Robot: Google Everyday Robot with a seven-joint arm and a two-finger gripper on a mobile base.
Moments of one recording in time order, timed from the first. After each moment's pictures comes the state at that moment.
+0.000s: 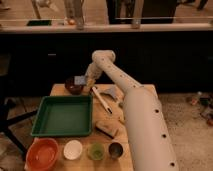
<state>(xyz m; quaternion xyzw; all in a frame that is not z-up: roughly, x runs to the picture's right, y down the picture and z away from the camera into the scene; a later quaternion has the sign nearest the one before) -0.113 -0.060 0.964 -0.21 -0.25 -0.03 0.95</state>
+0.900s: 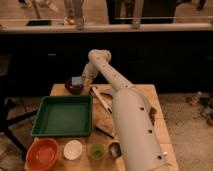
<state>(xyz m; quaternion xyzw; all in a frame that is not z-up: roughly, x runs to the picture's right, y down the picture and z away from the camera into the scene) -0.130 -0.060 0.979 -0.22 -0.25 -0.05 0.94</state>
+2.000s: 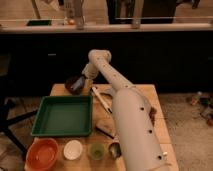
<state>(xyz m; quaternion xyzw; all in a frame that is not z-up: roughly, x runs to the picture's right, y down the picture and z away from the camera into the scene) -0.129 -0.060 0.980 -0.22 -0.25 -0.05 0.94</state>
